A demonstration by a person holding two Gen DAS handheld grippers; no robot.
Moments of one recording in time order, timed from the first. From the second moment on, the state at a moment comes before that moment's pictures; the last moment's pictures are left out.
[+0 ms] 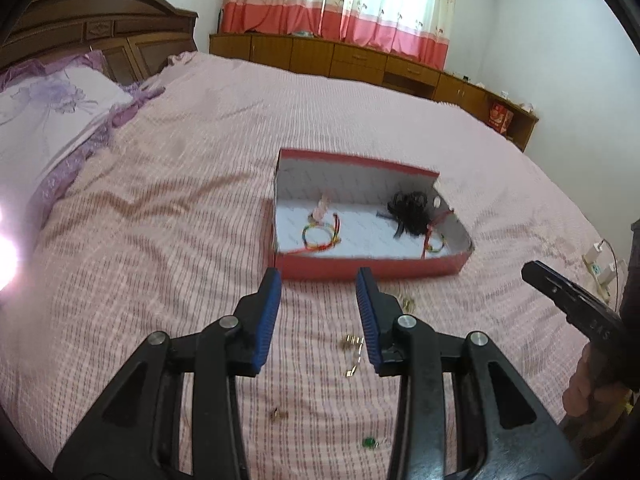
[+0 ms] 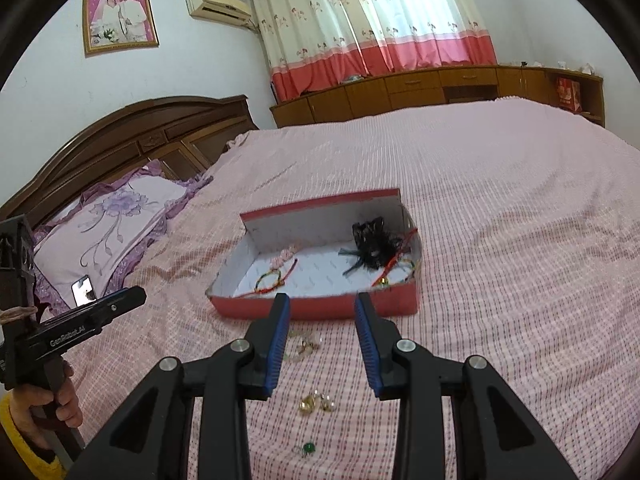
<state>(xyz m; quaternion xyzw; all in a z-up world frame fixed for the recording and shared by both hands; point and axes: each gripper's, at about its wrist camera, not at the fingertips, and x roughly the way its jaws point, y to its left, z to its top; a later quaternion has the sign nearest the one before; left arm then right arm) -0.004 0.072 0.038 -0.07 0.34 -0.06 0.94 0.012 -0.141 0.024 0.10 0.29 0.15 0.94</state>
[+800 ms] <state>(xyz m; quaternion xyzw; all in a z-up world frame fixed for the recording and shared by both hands) -0.033 0.079 -0.038 -0.06 0.45 -0.06 0.89 0.008 -0.105 -0.050 0.07 0.40 0.15 0.90</state>
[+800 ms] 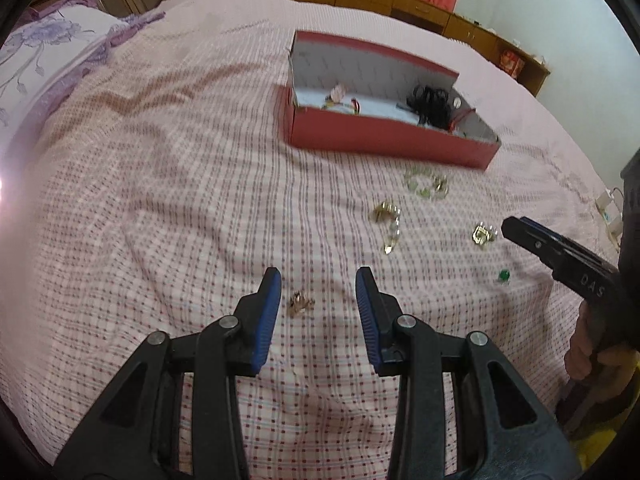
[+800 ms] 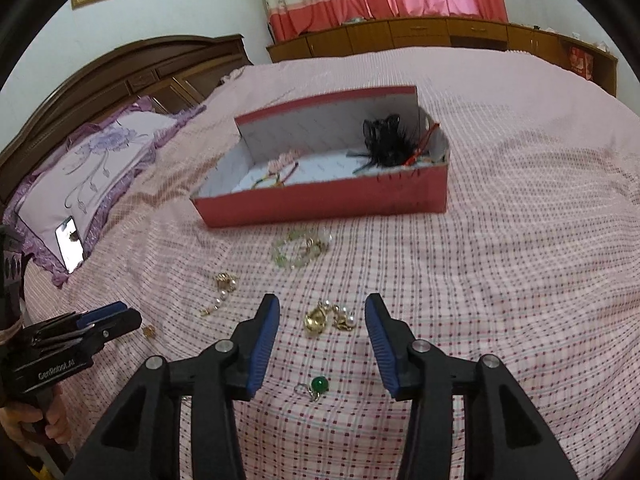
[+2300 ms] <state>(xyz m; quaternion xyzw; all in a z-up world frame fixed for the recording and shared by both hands) -0.039 0.068 -0.027 -0.07 0.42 -0.07 0.90 0.005 -0.103 -0.061 0.08 0.38 0.17 0.91</state>
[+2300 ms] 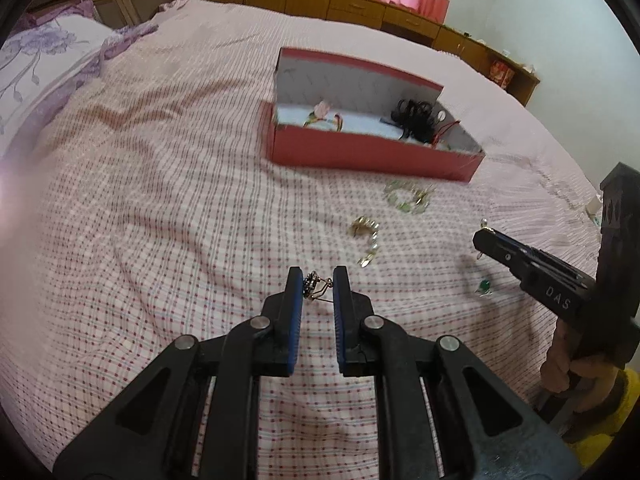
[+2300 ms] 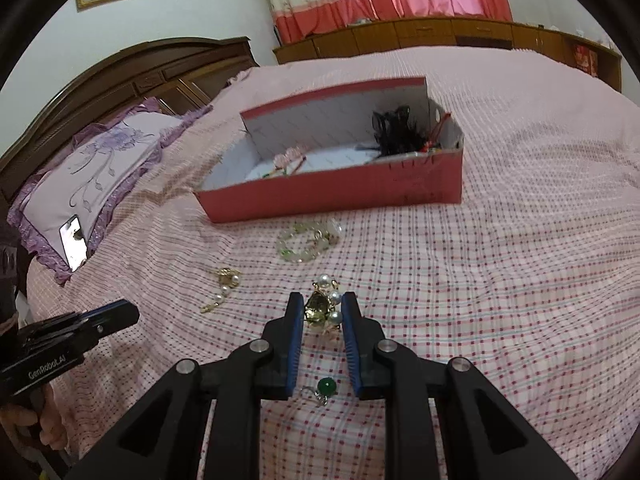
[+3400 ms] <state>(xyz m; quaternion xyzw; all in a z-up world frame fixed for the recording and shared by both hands) 0.037 0.031 0.056 -0.05 0.25 -0.10 0.96 0.048 -0.113 0.029 0.07 0.25 0.17 0.95</state>
